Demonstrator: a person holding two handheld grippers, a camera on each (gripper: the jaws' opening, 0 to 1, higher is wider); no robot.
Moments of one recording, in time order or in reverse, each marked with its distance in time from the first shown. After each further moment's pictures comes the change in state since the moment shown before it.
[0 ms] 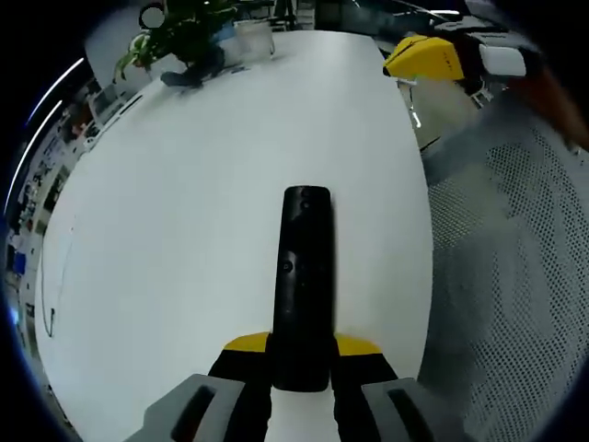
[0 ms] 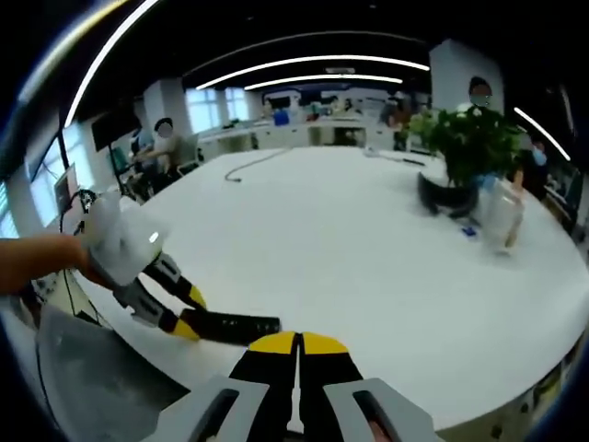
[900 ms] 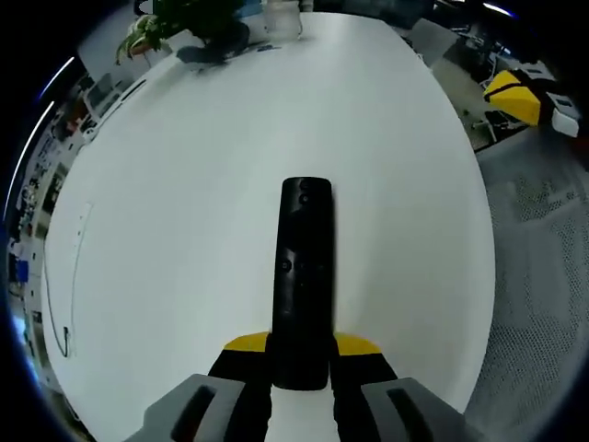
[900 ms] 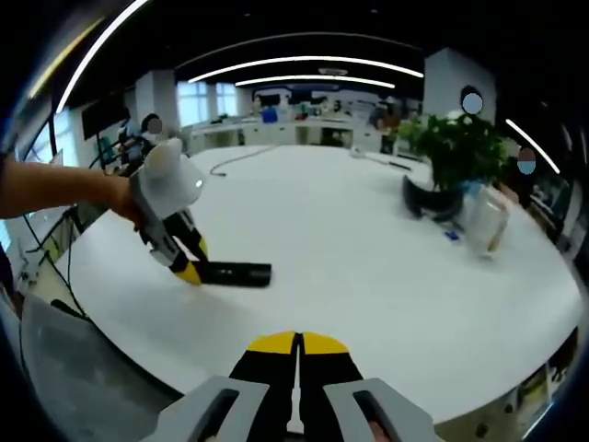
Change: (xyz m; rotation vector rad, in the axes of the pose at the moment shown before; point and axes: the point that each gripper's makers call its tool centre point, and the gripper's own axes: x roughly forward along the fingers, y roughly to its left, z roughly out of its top) left arm 0.007 0.089 0.011 0.025 0.122 0.007; right arm 0.001 -0.014 -0.005 -0.039 0.006 -0.111
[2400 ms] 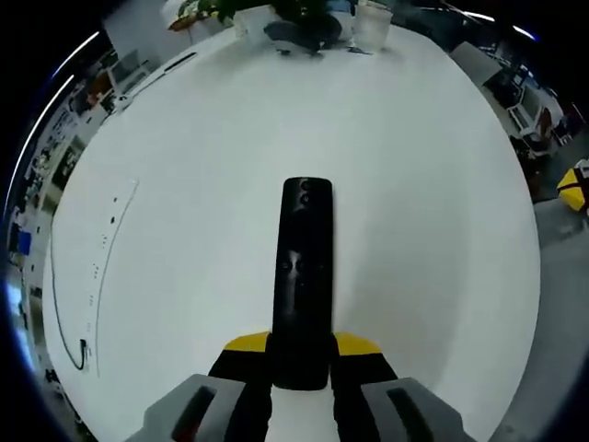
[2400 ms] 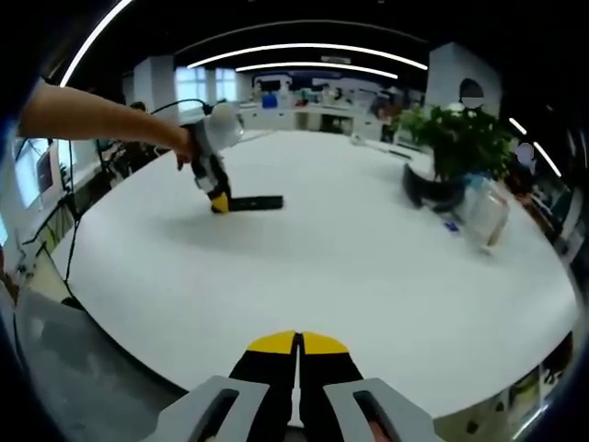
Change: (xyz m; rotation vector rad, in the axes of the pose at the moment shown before) left arm 0.010 0.154 0.018 -0.104 0.007 0.024; right arm 0.008 -0.004 -0.010 -0.020 0.073 -0.018
